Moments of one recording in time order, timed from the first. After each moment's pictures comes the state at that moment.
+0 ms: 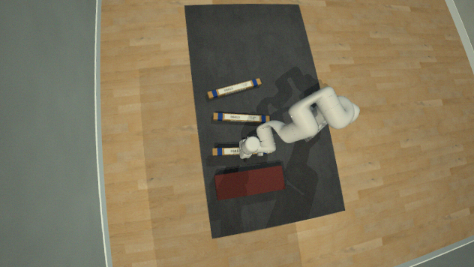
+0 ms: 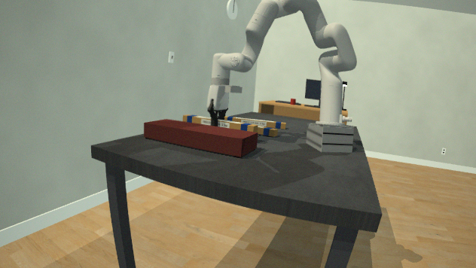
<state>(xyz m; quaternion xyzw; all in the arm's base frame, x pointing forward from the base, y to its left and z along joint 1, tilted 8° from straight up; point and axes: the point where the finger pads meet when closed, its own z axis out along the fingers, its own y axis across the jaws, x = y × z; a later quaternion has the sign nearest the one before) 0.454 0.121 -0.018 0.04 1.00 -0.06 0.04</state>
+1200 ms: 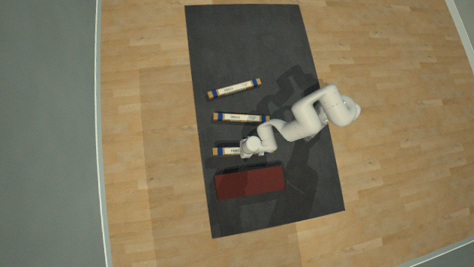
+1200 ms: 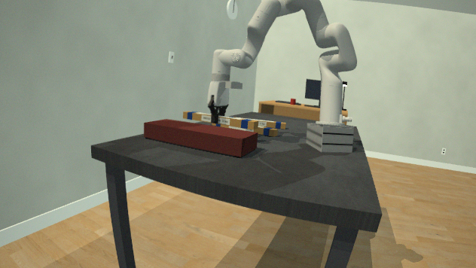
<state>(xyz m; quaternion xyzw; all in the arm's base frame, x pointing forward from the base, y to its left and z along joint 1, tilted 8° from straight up) 0.452 0.123 -0.002 0.04 1.00 -0.06 0.04</state>
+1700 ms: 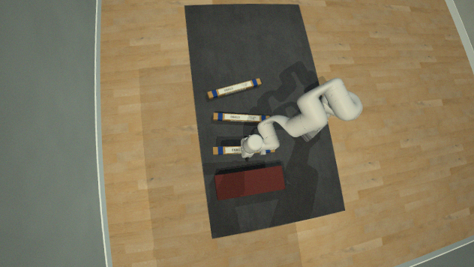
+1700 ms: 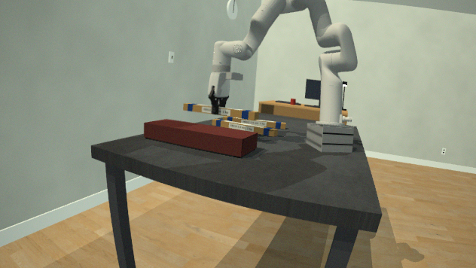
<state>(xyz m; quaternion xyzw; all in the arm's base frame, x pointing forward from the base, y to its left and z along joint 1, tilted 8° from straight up) 0.450 0.127 0.034 0.04 1.00 -0.05 0.04</state>
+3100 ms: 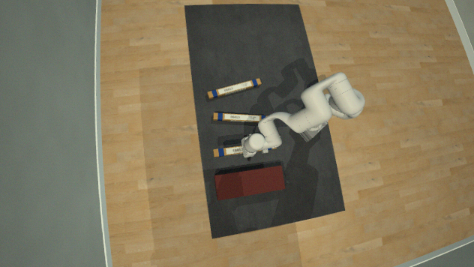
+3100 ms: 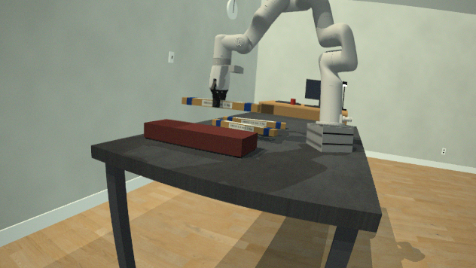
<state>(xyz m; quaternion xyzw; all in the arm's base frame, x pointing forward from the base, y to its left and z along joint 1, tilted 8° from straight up) 0.447 0.131 0.063 -0.01 1.00 -0.06 0.03</state>
